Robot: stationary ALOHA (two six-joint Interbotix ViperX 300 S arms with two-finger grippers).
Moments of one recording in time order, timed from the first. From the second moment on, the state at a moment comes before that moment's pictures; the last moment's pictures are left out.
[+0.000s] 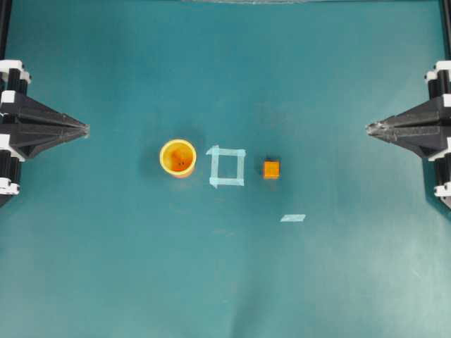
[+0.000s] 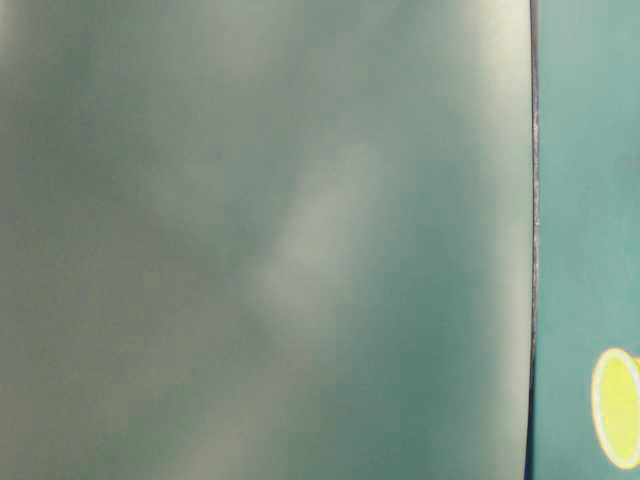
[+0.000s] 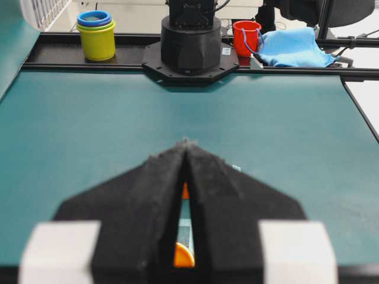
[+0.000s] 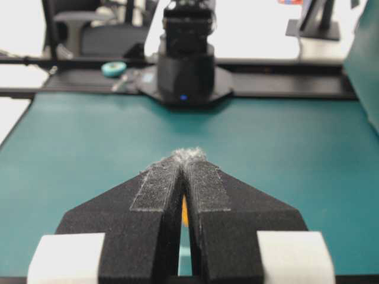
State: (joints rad) left arm 0.00 -0.97 1.19 0.00 -0.29 0.00; right arm 0.00 -0.96 1.17 0.00 -0.29 0.00
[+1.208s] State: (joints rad) left arm 0.00 -1.35 1.20 0.01 0.14 -0.01; right arm -0.03 -0.41 0.97 0.01 -0.03 0.07
